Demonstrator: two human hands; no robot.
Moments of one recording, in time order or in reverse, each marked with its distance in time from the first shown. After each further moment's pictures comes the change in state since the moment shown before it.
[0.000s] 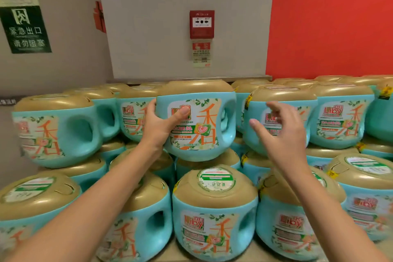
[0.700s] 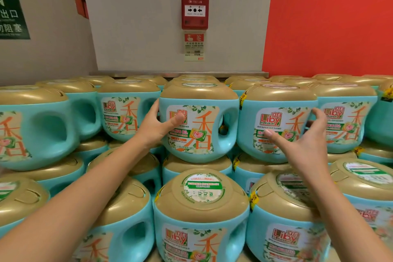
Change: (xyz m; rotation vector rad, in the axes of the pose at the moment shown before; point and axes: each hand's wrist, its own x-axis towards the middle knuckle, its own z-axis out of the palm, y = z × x) left_hand 0.031 -0.029 0.010 0.259 -0.226 -0.016; right_hand 0.018 0.078 -0.017 -0.075 0.018 0.279
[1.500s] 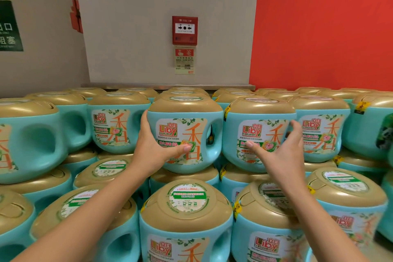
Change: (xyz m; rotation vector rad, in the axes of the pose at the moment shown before) left_hand -0.030 0.005 0.029 0.222 0.195 -0.013; right_hand -0.002 -0.004 -0.001 -0.048 -0.001 0.019
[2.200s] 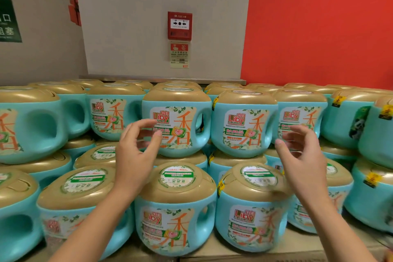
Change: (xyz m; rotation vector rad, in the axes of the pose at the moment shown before) left_hand -0.080 0.030 -0.003 -0.062 0.289 0.233; right_hand -0.040 -0.004 -0.077 0.162 0.030 -0.065
